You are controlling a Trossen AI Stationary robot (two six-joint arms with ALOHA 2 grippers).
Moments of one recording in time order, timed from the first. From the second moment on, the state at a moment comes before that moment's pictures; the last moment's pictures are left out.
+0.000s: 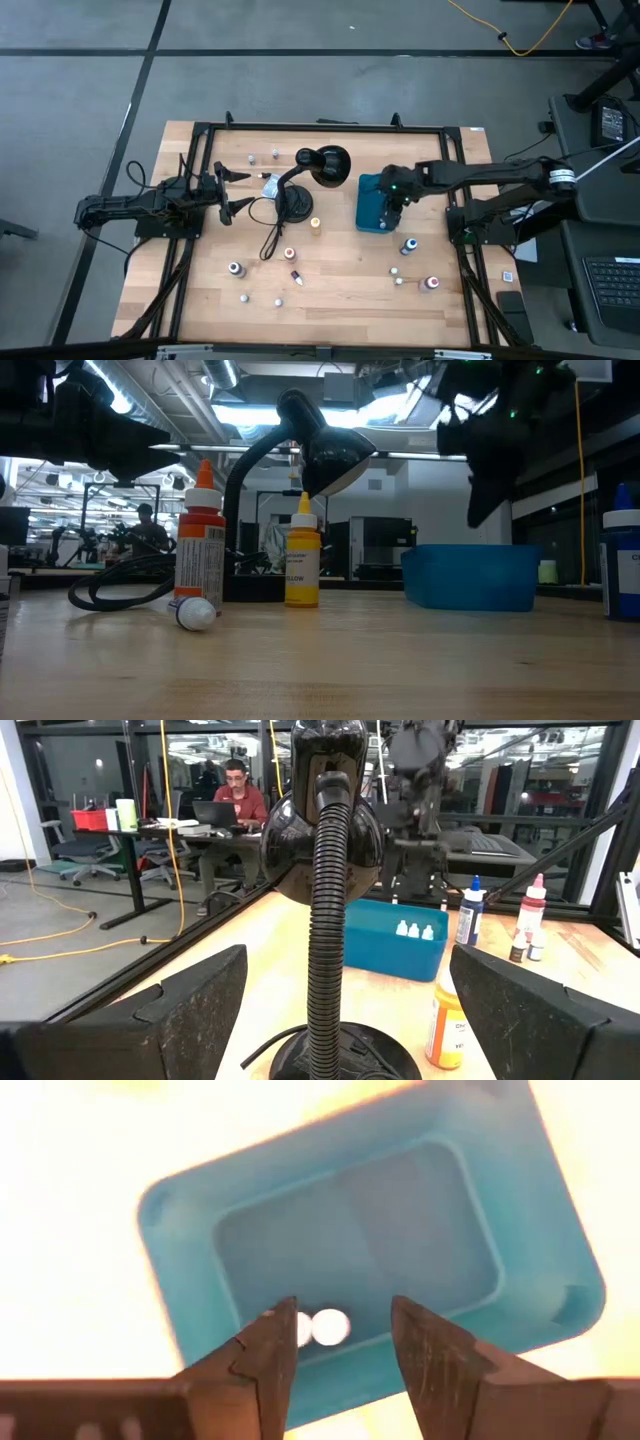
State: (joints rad) left arm 0.10 0.00 0.01 0.04 -0.18 -0.03; right arm -0.10 1.27 0.87 -0.75 0.04 0.34
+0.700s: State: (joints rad) left arm 0.10 0.00 0.01 0.04 -0.18 -0.03; right arm 0.28 1.22 0.97 -0.69 -0.03 0.36
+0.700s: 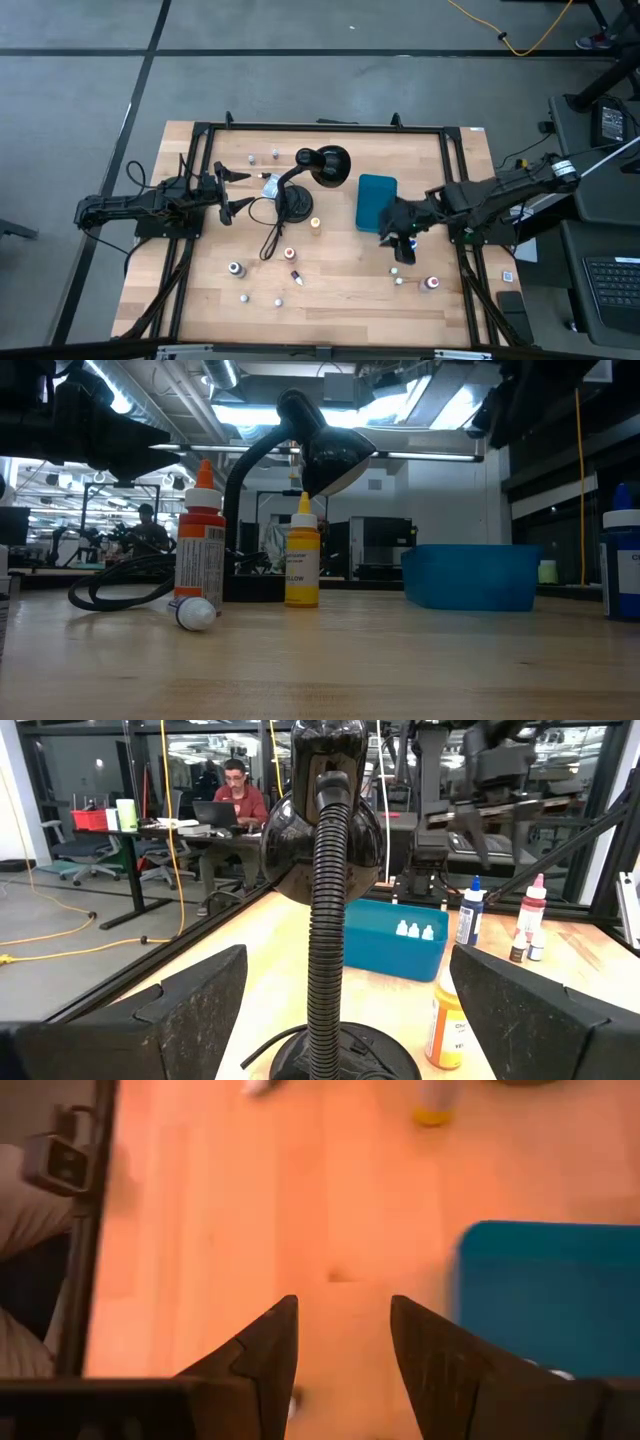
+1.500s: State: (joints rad) left arm 0.10 0.00 0.01 0.04 -0.18 -0.03; right arm 0.60 1.43 0.97 -0.73 0.11 0.65
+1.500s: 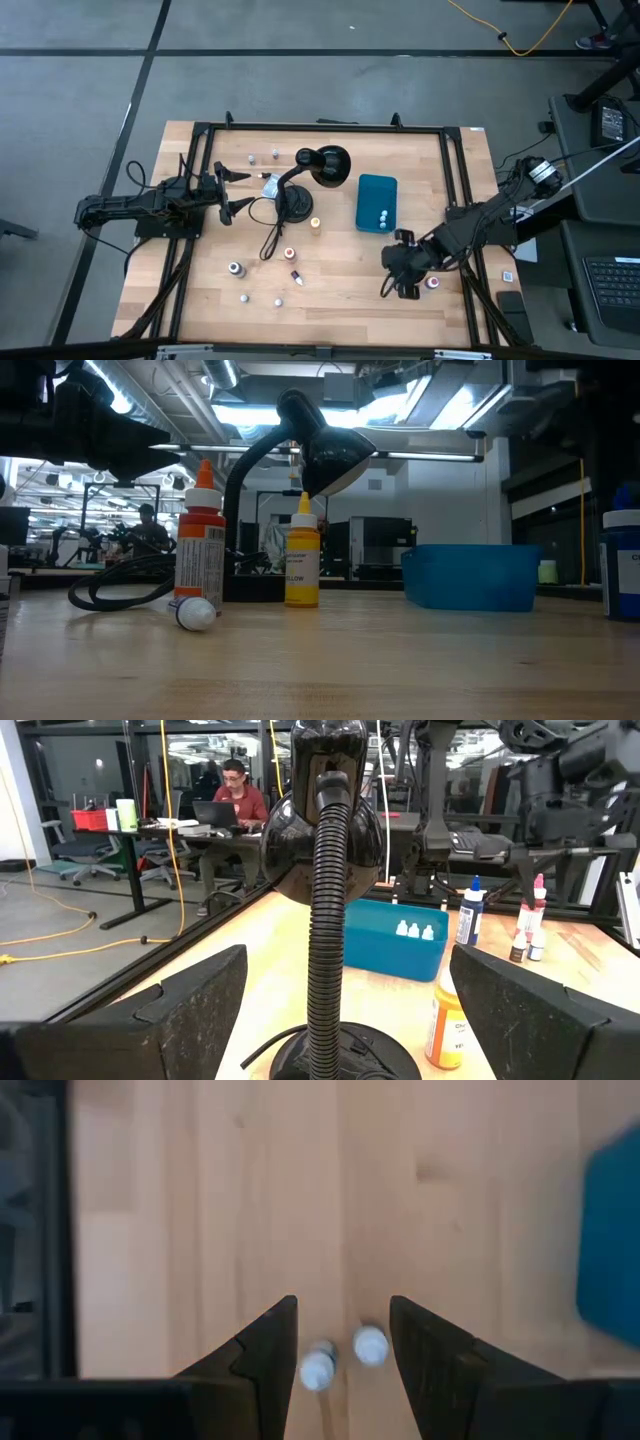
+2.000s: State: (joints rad) left arm 0.10 0.00 0.01 0.04 -0.18 -0.03; right arm 0.63 1.55 0.97 -0.79 0.17 0.76
